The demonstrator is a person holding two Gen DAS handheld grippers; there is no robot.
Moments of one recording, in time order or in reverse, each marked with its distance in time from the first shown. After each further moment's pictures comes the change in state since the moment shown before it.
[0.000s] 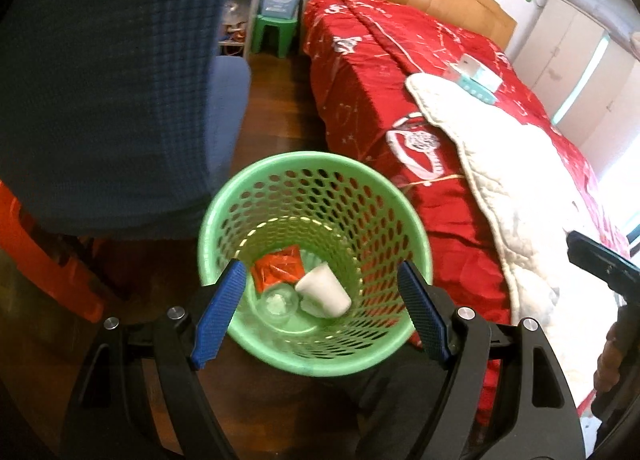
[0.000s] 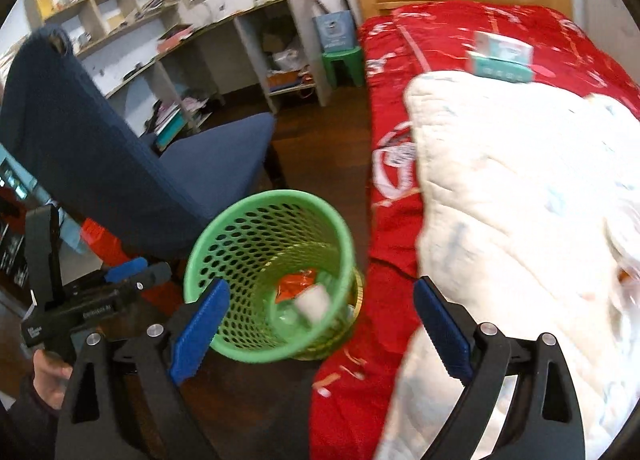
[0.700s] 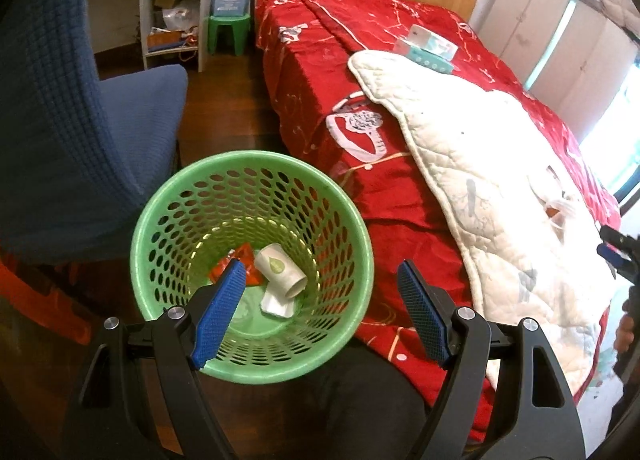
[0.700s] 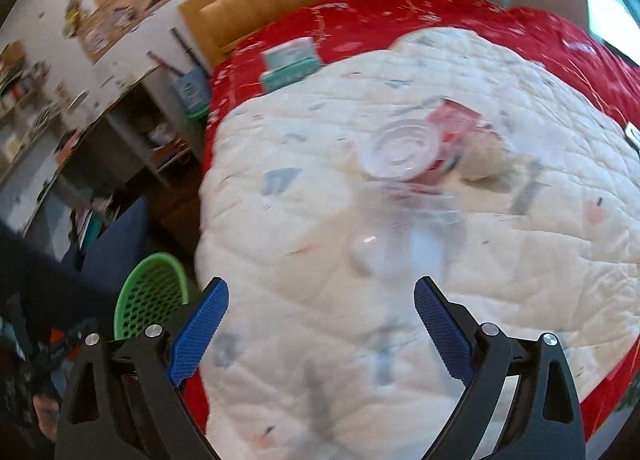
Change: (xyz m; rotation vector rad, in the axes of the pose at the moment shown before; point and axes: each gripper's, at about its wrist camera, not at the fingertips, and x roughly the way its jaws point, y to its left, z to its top) left arm 0.015 -0.069 0.001 0.118 0.047 -0.063; right arm -0.111 -0.202 -0.051 0.426 -0.120 -0.238
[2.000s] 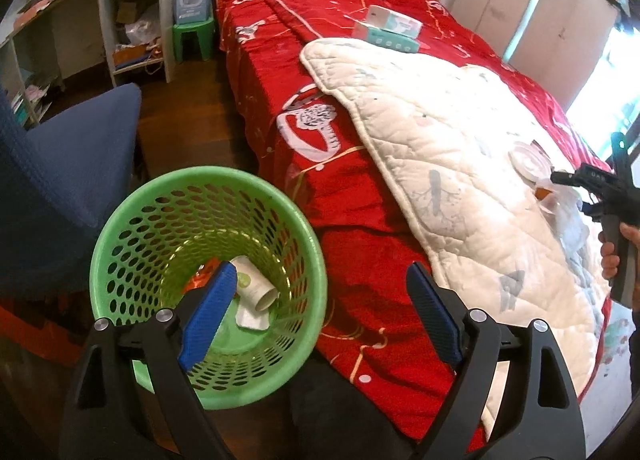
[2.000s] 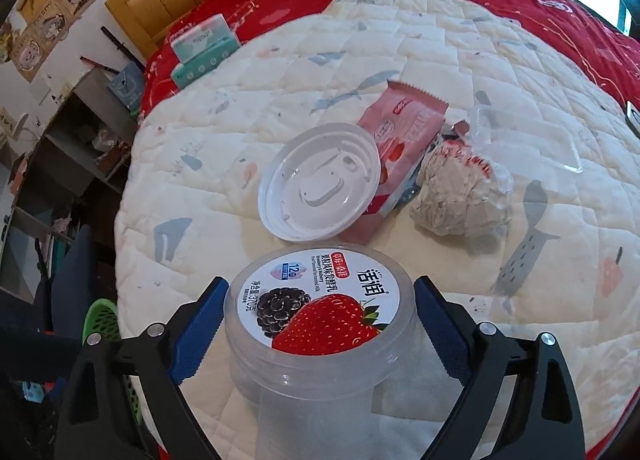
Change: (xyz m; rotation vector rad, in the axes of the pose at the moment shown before) left arm 0.028 -0.059 0.015 0.121 0.024 -0.028; right arm 0.077 -0.057 0.070 0.115 0.129 -0.122
